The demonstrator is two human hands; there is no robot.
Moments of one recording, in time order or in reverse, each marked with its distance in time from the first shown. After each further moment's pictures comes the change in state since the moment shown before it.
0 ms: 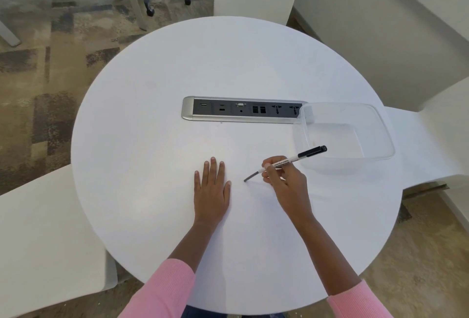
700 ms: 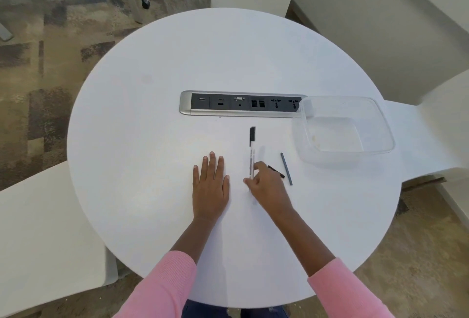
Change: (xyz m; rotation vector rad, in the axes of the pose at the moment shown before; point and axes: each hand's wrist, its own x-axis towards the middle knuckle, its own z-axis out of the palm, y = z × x) left_hand -0.002 -0.003 0.006 -0.016 0.032 -0.004; right_hand 0.006 0.018 0.031 -0.503 -0.207 0.096
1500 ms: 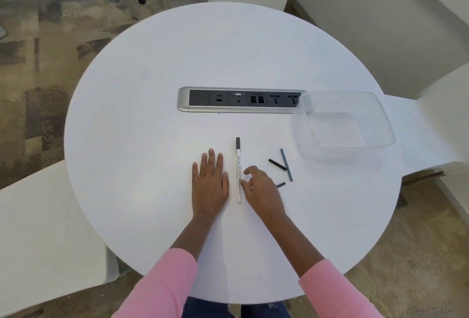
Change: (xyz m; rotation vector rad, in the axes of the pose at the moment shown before) left_hand 0.001 0.000 -0.001 -0.028 -0.049 -0.023; right_hand -0.007 0.016 0.024 -0.106 0.015 -0.040
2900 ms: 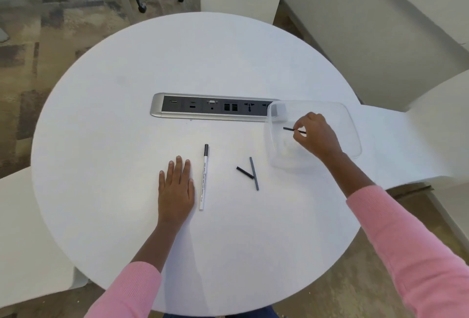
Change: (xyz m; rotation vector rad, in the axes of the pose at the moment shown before) left_hand -0.003 0.023 -0.009 0.044 -0.044 -0.114; right_hand 0.107 0.101 -0.181 -0.383 0.237 -0.209
